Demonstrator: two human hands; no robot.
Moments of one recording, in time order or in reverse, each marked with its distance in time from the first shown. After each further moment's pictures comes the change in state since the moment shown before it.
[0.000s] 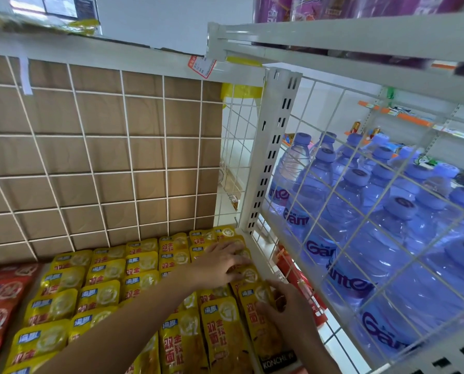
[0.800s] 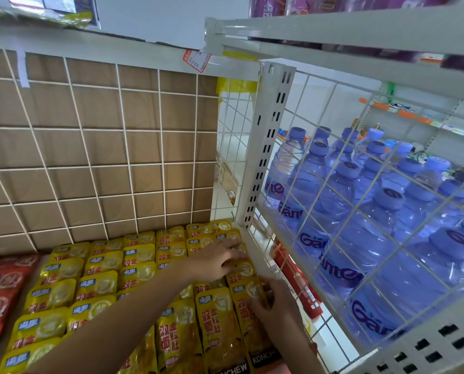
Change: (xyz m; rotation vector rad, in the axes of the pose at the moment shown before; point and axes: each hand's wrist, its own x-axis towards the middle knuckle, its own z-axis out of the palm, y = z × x) left_hand -0.007 0.009 -0.005 -0.124 -0.031 -0.016; right_hand -0.013 0.001 0.013 0.007 0.040 -0.028
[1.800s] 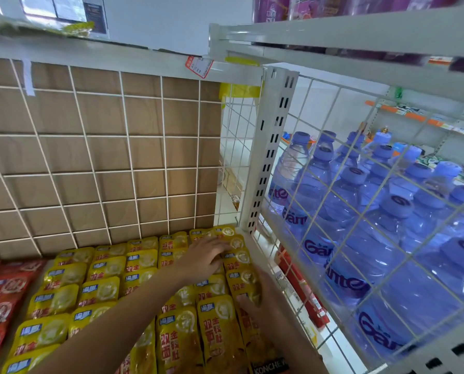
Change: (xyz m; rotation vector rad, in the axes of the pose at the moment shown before) left_hand -0.004 -0.031 0.004 -0.010 0.198 -0.107; right_hand 0.024 -0.011 0.009 0.043 -0.178 -0.103
